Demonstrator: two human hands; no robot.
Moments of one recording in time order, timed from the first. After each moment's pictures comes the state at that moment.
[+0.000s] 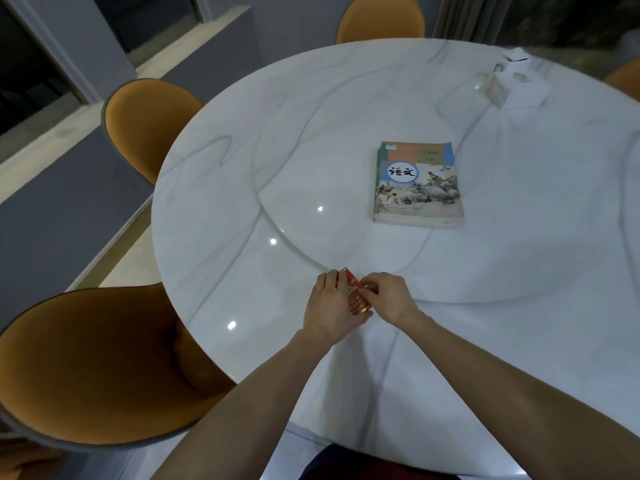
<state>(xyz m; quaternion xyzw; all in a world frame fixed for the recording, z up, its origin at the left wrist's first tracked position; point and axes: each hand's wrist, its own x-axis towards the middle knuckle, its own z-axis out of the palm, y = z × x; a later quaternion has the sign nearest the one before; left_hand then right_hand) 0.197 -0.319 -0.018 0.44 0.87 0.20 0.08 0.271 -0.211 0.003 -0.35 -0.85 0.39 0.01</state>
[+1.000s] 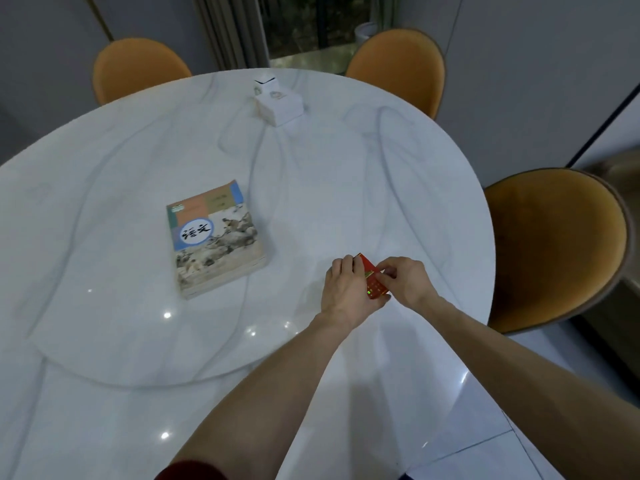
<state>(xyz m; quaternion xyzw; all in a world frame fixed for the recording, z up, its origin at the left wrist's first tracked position) 0.410 -0.050 0.003 0.68 0.71 0.15 0.11 0.529 -0.008 0.030 -0.61 -0.68 0.37 0.15</state>
